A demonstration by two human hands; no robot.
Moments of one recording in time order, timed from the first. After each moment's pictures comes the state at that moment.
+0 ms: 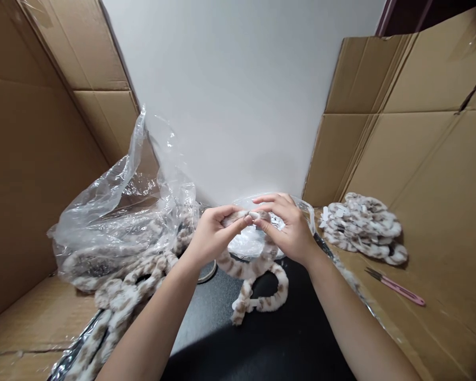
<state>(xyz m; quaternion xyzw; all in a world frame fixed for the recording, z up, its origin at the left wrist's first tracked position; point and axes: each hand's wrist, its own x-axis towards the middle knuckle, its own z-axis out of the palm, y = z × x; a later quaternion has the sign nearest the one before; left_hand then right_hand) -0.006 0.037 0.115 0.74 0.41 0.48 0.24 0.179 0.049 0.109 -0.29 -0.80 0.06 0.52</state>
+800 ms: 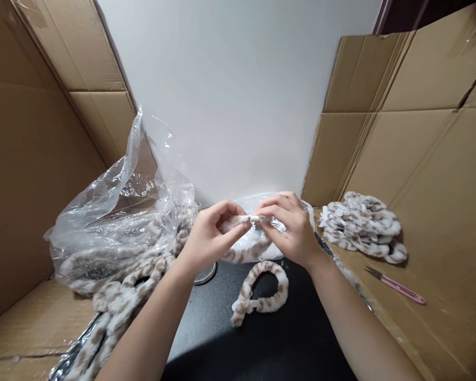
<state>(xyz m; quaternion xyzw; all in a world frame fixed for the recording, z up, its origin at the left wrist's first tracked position) -0.008 0.029 0.119 0.75 0.37 0.50 0.24 0.183 0.043 0.109 -0.27 -0.82 -0.05 0.50</state>
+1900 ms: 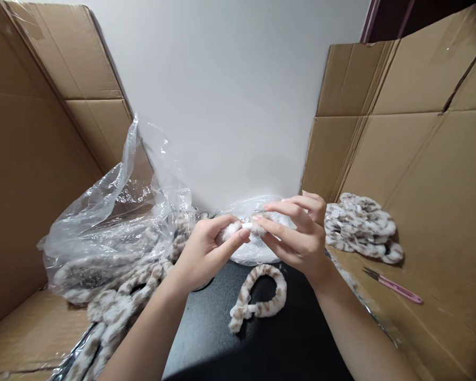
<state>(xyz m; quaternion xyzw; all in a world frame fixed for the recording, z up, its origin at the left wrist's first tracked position) -0.008 0.012 0.130 0.82 0.38 0.40 0.17 0.193 0.029 0.115 -0.27 -0.77 -0.26 0.52</state>
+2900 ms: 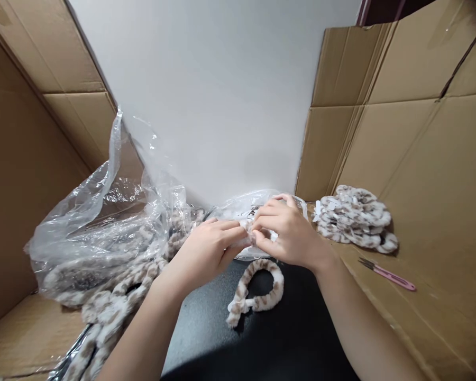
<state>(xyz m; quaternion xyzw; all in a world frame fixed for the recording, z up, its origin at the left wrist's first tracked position) -0.005 0.023 0.121 0.92 0.31 0.23 -0.06 0.194 0.032 0.122 -0.31 -0.88 -0.08 0.36</state>
